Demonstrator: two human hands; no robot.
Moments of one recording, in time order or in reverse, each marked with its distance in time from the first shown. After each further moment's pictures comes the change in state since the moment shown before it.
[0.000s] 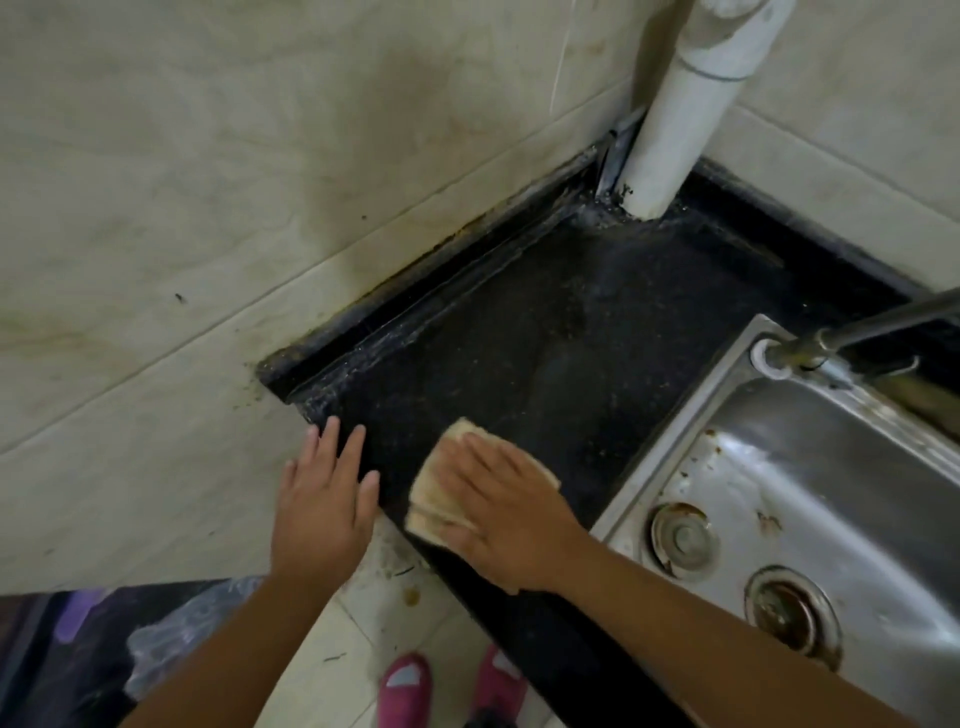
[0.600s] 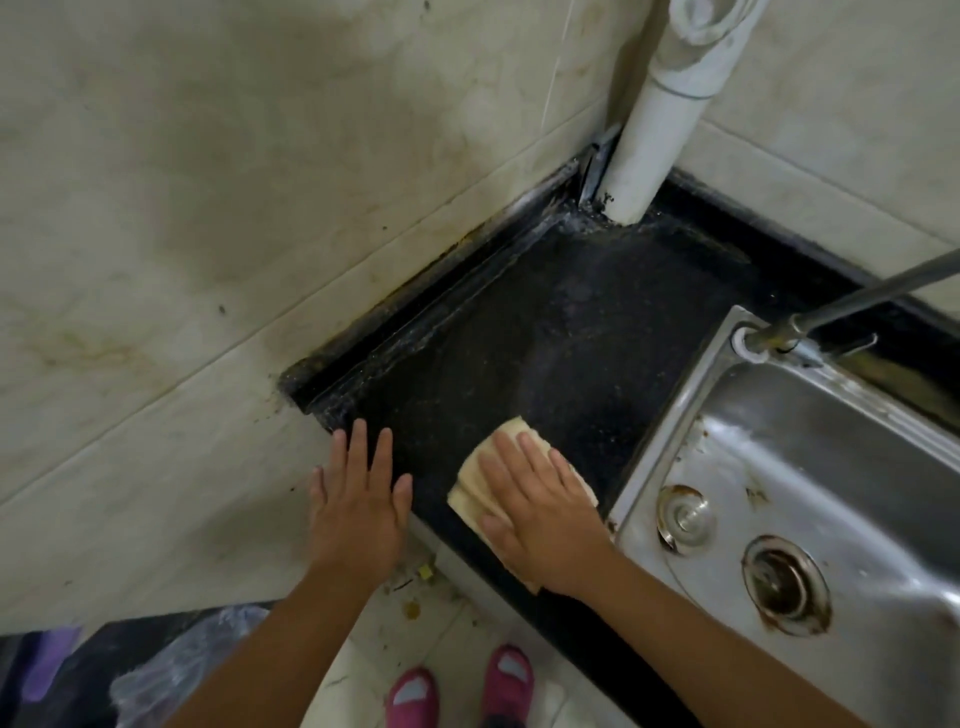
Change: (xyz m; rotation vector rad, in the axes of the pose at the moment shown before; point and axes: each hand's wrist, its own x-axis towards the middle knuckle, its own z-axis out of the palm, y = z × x) left_hand 0.005 0.003 -0.009 0.104 -0.259 -0.034; right_hand -0.009 -0.025 -0.001 -0.014 0.071 0.295
